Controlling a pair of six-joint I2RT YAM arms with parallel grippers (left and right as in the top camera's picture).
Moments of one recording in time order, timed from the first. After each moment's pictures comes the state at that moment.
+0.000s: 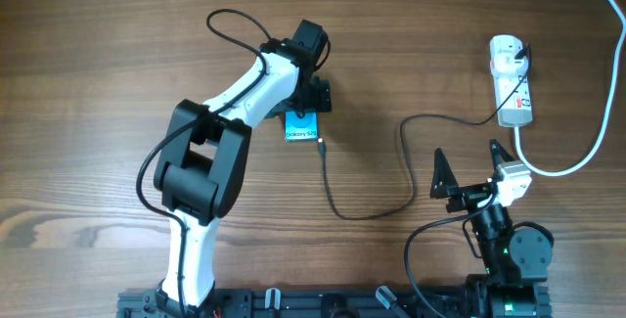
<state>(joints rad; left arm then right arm) -0.46 2.20 1.62 -0.86 -0.03 -0.54 -0.01 0.02 0.01 0.01 -0.20 0.11</state>
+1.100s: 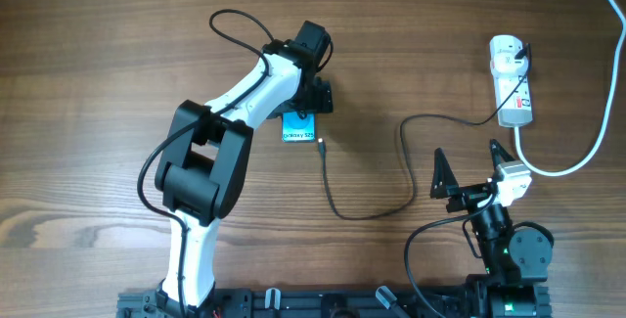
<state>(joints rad) -0.47 2.20 1.61 -0.85 -0.03 -0.55 -0.01 0.02 0.01 0.02 -0.20 0.11</state>
